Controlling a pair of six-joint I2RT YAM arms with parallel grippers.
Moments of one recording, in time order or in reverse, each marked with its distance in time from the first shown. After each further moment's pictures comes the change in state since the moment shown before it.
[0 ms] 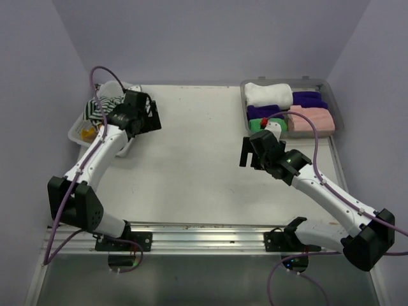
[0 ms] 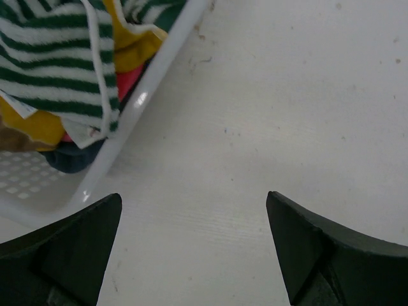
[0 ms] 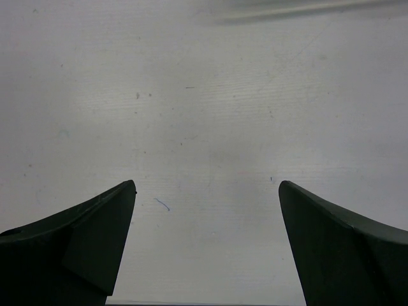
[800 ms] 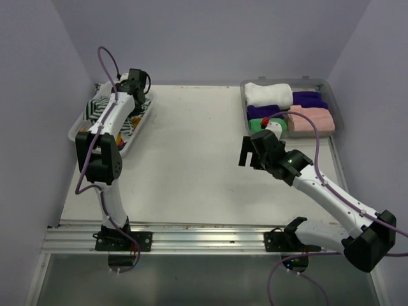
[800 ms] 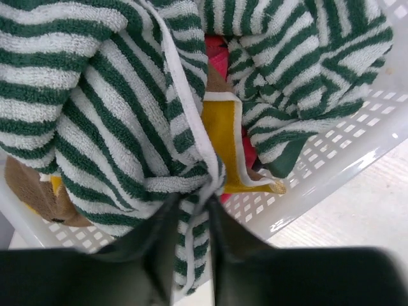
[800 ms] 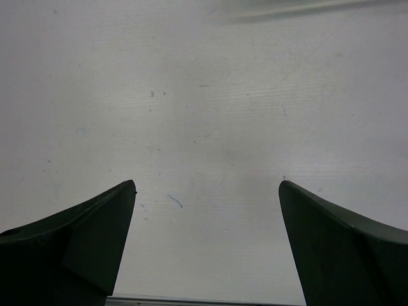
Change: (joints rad) left arm 0.169 0.597 0.584 -0.209 -0.294 0.020; right arm 0.000 -0.009 0.004 0.012 -0.042 0.023
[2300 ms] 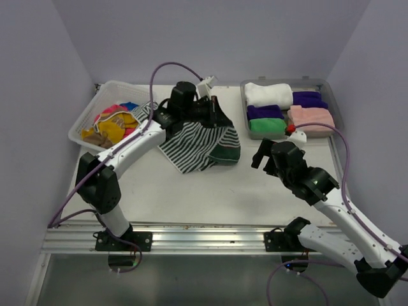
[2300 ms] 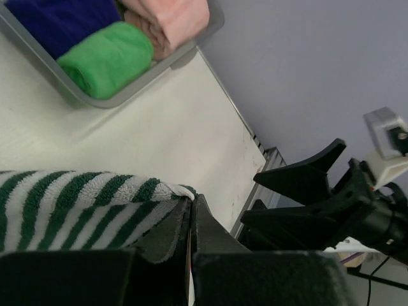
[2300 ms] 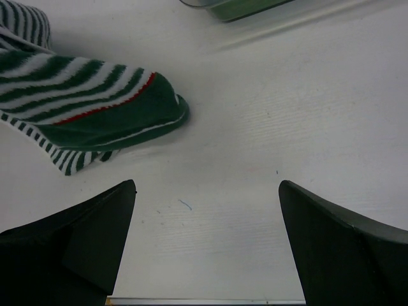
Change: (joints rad) left arm -0.455 -0.329 -0.294 0.696 1.125 -0.215; right arm 0.000 -0.257 -0.060 -0.045 0.077 0.112
